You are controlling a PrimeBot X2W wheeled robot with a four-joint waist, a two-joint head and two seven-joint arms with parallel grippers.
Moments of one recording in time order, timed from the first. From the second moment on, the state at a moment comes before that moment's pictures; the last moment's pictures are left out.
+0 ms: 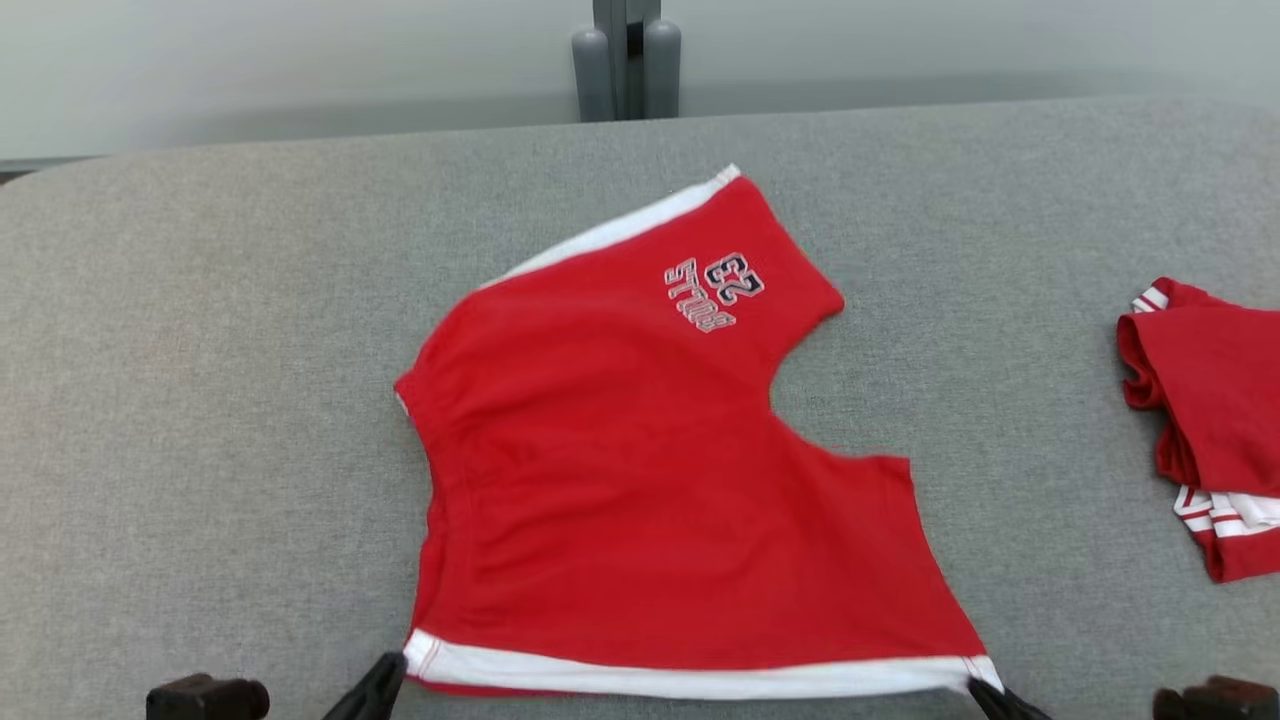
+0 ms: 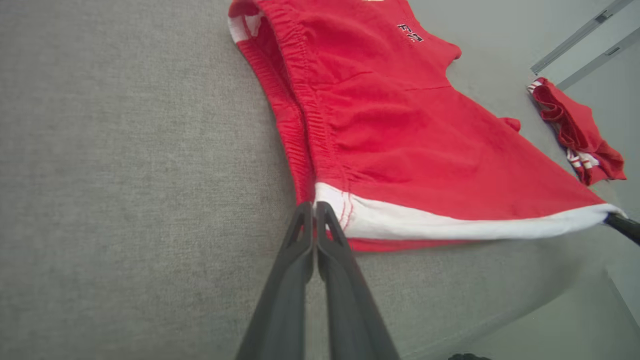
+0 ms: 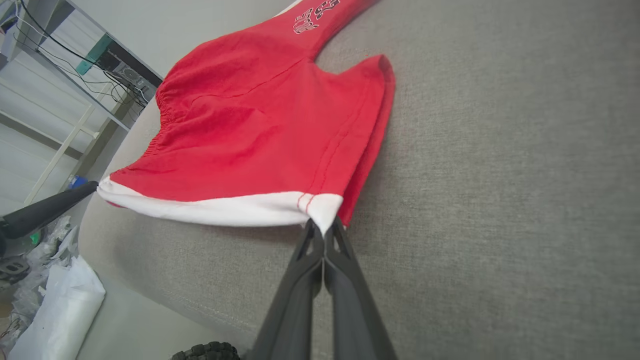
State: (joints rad) left arm 0.26 0.43 -0.30 -0.23 -0.74 0.06 0.15; right arm 0.24 -0.46 0.38 -0.13 0.81 0.13 -0.02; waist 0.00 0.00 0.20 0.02
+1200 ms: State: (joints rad) left arm -0.31 0.31 -0.28 -0.13 -0.69 0.07 0.07; right arm -0.68 -0.48 0.41 0.12 0.68 0.13 0.05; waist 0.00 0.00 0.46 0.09
